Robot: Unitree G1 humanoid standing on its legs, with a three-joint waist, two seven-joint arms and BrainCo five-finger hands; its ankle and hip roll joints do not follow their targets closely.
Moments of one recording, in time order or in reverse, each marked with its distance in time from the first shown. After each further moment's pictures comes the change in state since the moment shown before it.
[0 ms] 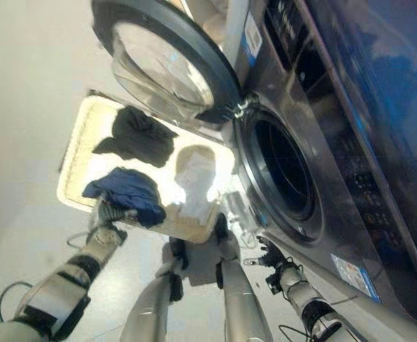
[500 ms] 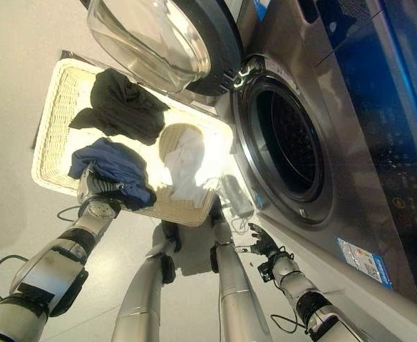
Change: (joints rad) left arm -0.166 0.043 -0.021 0.061 -0.042 0.009 0.044; right arm -0.038 -0.001 0.060 -0.092 0.084 -0.004 -0.022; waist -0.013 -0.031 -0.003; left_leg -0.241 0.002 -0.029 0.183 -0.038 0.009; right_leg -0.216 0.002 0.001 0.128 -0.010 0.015
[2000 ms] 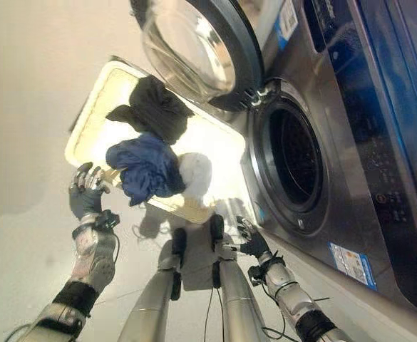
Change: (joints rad) left arm 0.638 -0.121 0.288 -0.864 -0.744 -0.603 -0.357; right arm 0.214 -0.013 -0.083 -0.363 -0.018 -0.022 -0.007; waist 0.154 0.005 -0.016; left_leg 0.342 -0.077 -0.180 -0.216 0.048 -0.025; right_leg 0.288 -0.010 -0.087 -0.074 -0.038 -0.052
